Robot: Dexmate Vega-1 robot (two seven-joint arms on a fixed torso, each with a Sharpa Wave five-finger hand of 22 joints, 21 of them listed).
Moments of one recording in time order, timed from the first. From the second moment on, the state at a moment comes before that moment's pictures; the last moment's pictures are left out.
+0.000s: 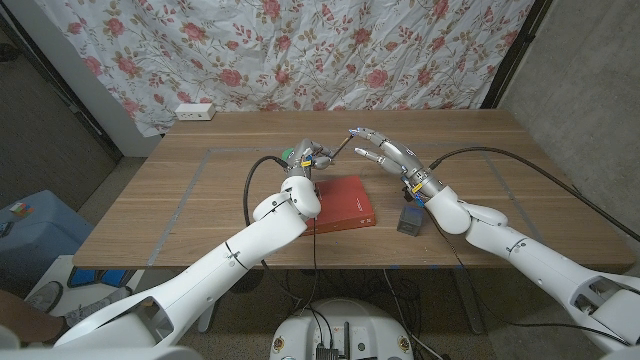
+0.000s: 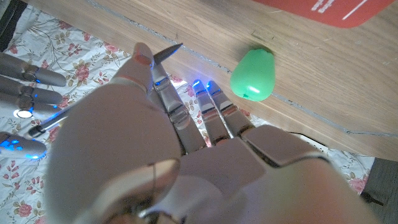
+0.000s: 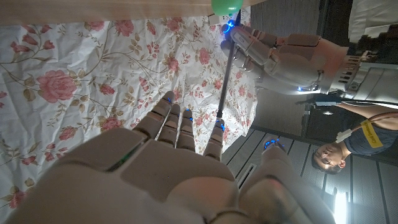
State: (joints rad) left arm 0.79 0.44 0.75 -2.00 0.10 0.86 0.59; left_hand 1.14 0.05 0.29 -0.17 0.19 1.16 -0.13 0.23 0.20 1.21 -0.21 0.19 0.18 0.59 -0.06 0.18 0.17 0.42 -0.04 0.20 0.17; right arm -0.72 -0.63 -0.64 -1.24 -0.50 0.75 -0.49; right_hand 0.13 0.11 0.30 -0.10 0.21 0.21 -0.22 0.20 0.18 0.17 0.08 0.19 0.20 0.10 0.08 0.23 0.32 0.28 0.03 0.19 0.16
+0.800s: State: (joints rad) left arm 0.78 0.44 0.76 -1.99 0.11 0.85 0.59; left_hand 1.14 0.05 0.29 -0.17 0.19 1.16 -0.13 0.23 0.20 1.21 -0.21 0.18 0.18 0.59 -0.06 0.18 0.17 0.42 -0.04 0.20 0.17; right arm -0.72 -0.60 -0.65 -1.22 -0.47 0.78 -0.47; right_hand 0.12 0.12 0.30 -0.10 0.21 0.20 -0.22 0.19 0.17 0.17 0.08 0.19 0.20 0.10 0.07 0.23 0.32 0.28 0.03 0.19 0.16
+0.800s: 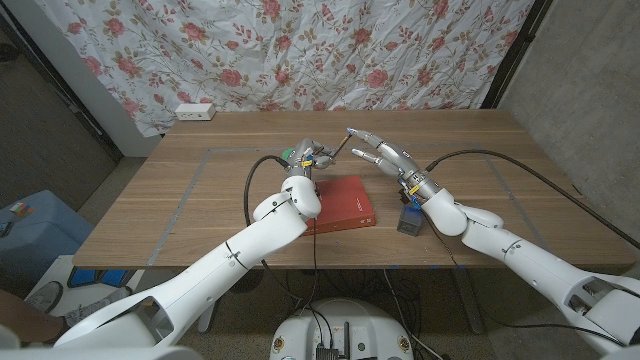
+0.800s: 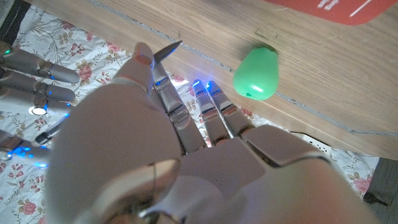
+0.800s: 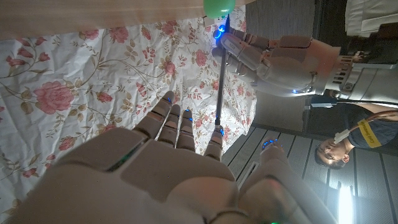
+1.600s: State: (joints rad) left arm 0.78 0.44 0.76 -1.99 0.12 0.84 0.58; left_hand 1.14 0.05 0.29 -0.17 0.19 1.16 -0.13 0.23 0.20 1.21 -0.21 0.19 0.18 0.59 -0.06 0.18 0.17 0.42 -0.04 0.20 0.17; right arm -0.72 -0.58 -0.67 -1.20 -0.46 0.77 -0.44; right_hand 0.12 0.12 0.30 -0.10 0.21 0.22 -0.23 0.19 0.17 0.16 0.08 0.19 0.20 0.09 0.07 0.23 0.32 0.27 0.03 0.19 0.16
